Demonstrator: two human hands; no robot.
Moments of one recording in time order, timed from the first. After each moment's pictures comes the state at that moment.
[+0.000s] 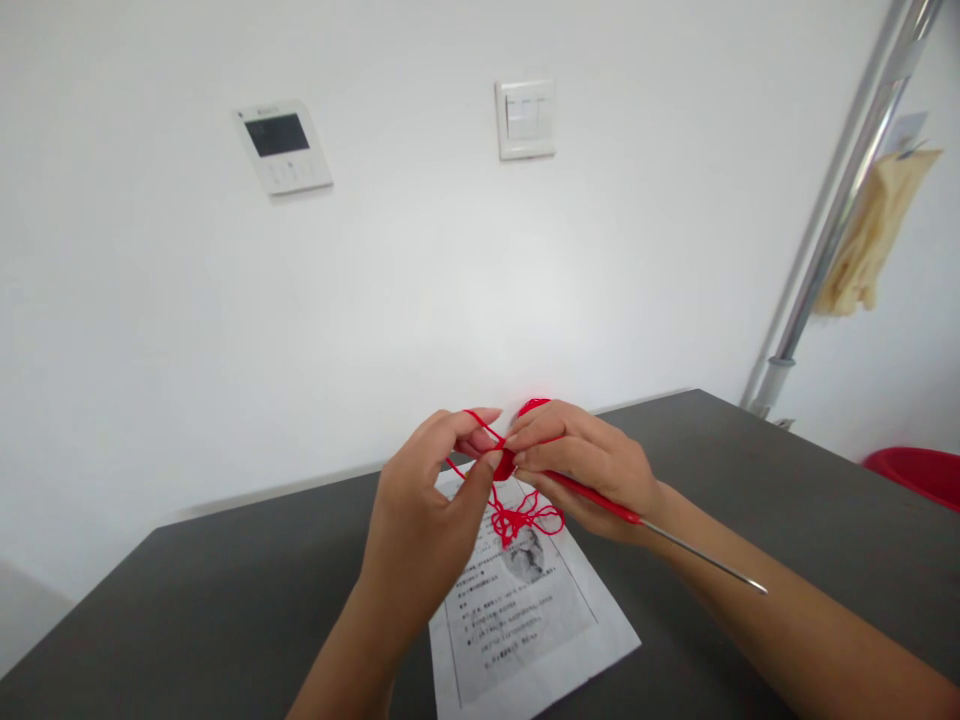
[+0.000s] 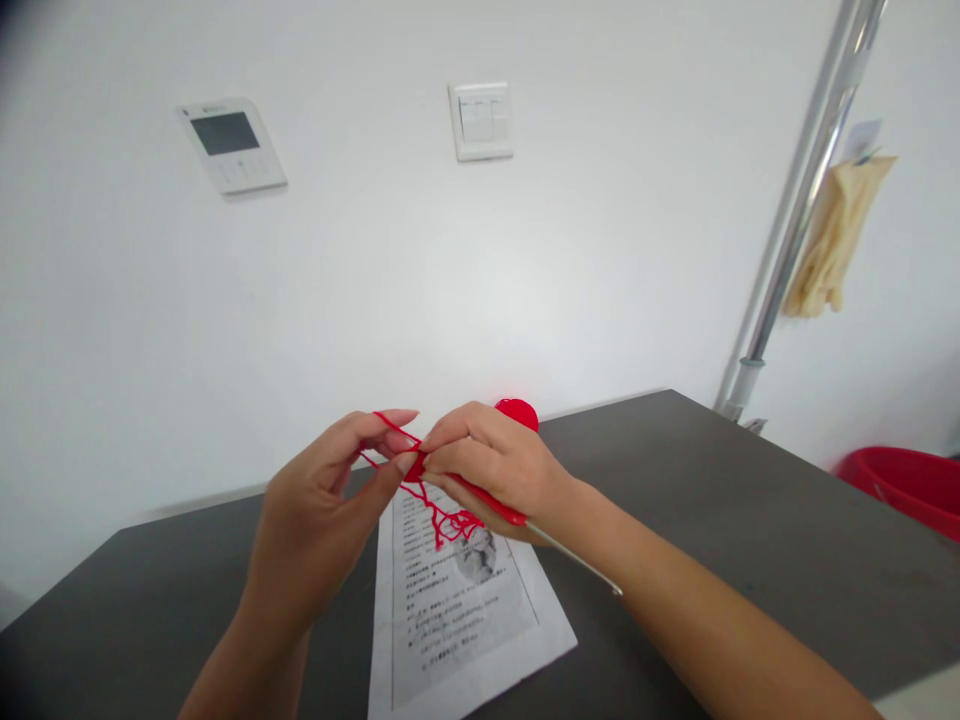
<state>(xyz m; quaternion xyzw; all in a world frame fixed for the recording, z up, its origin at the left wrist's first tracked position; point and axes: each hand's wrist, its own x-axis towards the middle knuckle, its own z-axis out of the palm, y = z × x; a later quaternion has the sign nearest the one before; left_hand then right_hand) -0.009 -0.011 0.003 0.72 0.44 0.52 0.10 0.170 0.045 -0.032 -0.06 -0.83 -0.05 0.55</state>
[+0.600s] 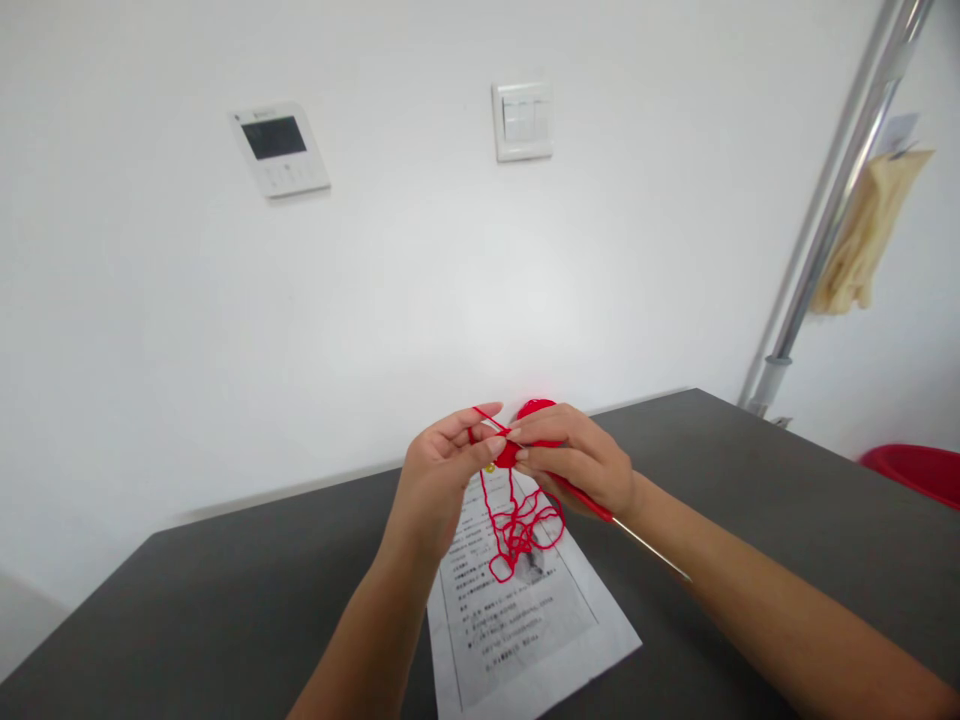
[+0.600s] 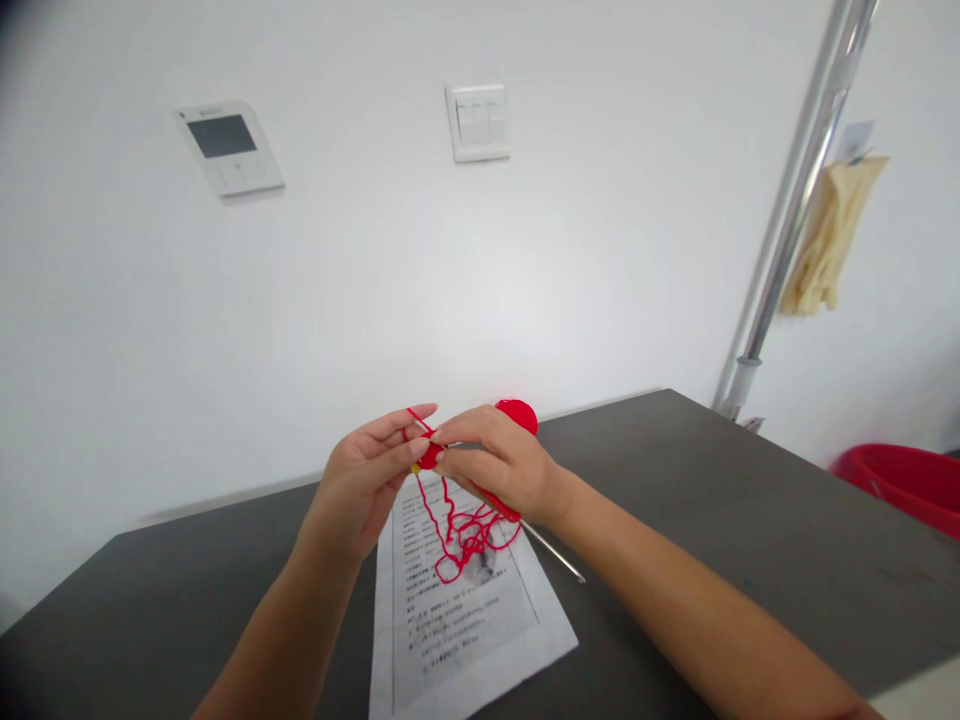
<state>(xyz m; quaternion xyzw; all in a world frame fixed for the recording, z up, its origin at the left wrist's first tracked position) -0.003 0.024 -0.013 0.48 0.34 0.59 0.56 0.165 0.074 -0.051 -0.01 -0.79 -0.17 0.59</state>
